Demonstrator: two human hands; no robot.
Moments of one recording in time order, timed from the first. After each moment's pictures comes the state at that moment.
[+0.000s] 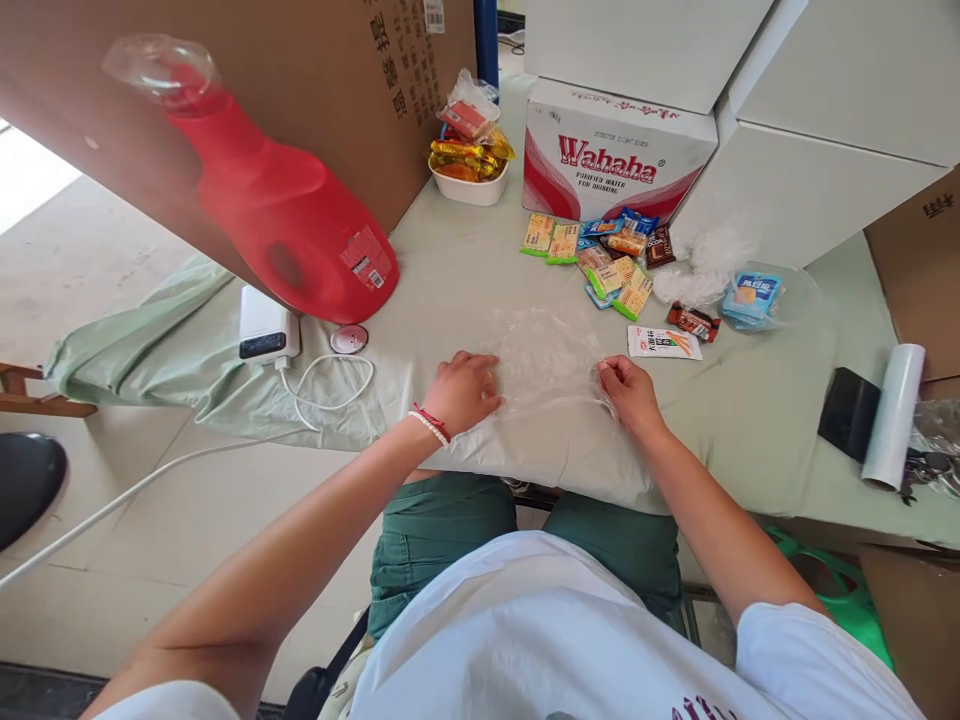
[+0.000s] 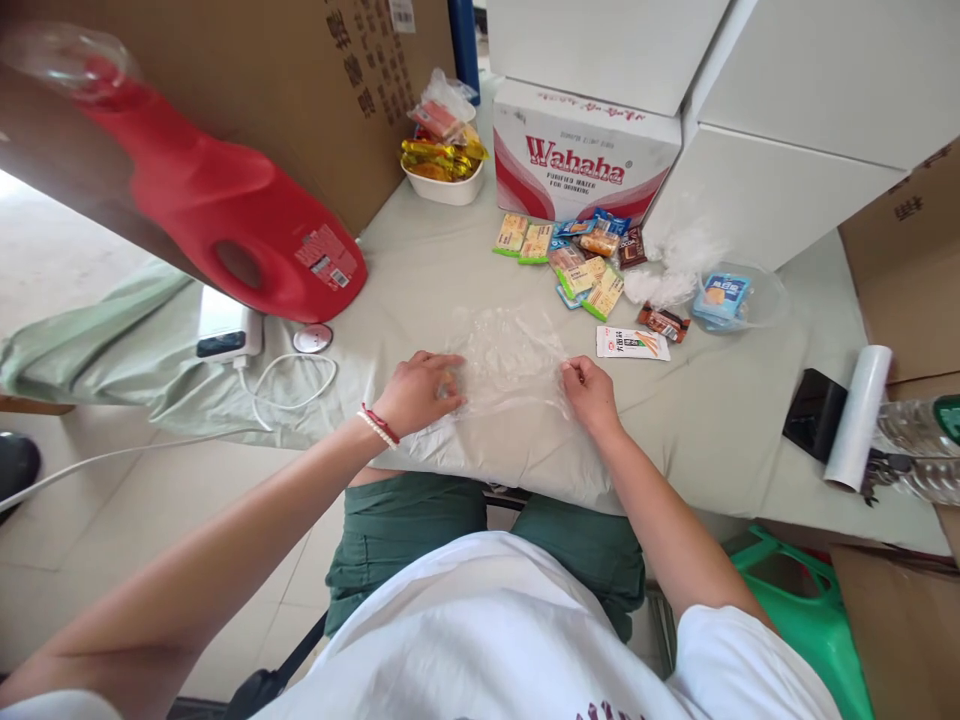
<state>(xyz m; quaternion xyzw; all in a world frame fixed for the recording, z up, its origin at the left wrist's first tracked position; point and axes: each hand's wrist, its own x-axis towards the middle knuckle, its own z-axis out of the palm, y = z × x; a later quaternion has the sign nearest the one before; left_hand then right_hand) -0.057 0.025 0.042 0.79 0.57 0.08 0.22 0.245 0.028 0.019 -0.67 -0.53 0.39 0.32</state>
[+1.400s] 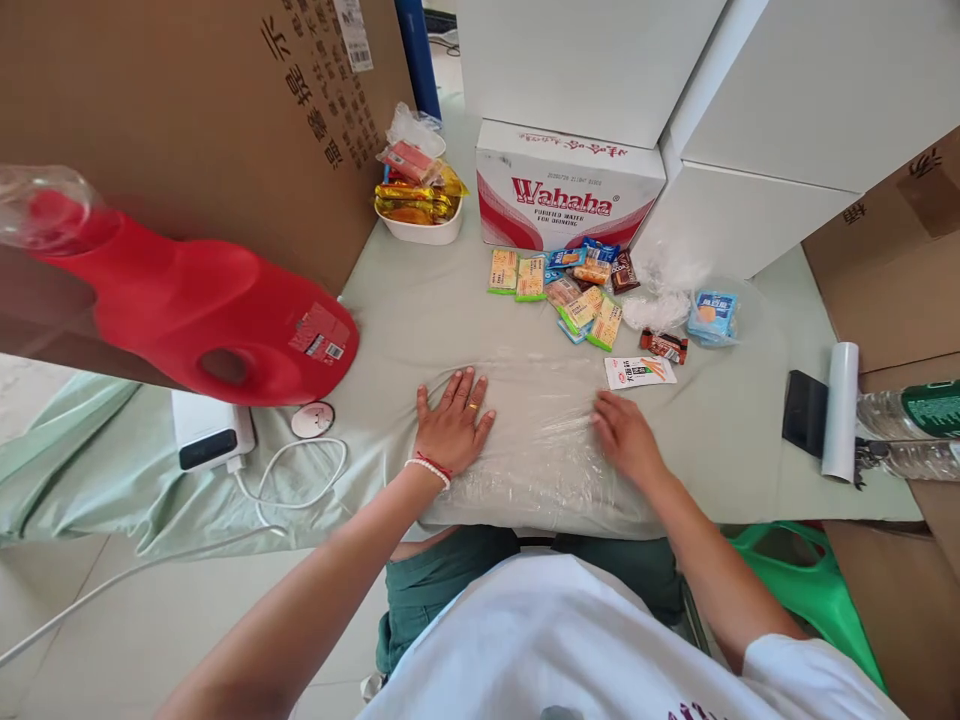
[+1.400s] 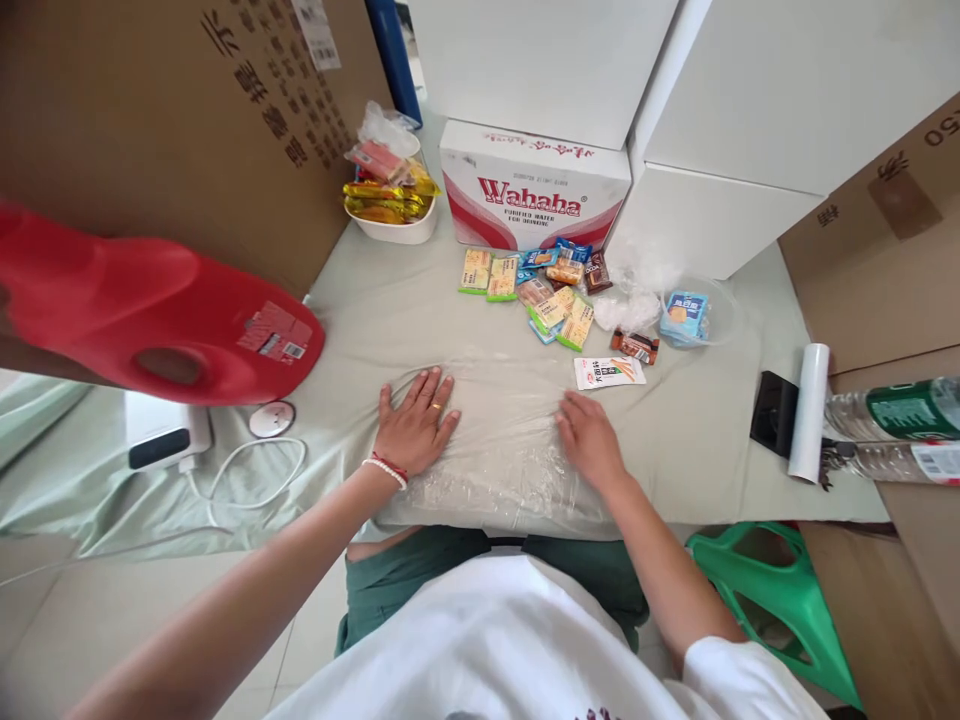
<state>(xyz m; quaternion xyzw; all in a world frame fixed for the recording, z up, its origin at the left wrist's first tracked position) -0.052 0.061 0.012 0.81 0.58 0.05 0.12 0.266 0.014 0.031 -0.67 -0.71 0.16 0.16</state>
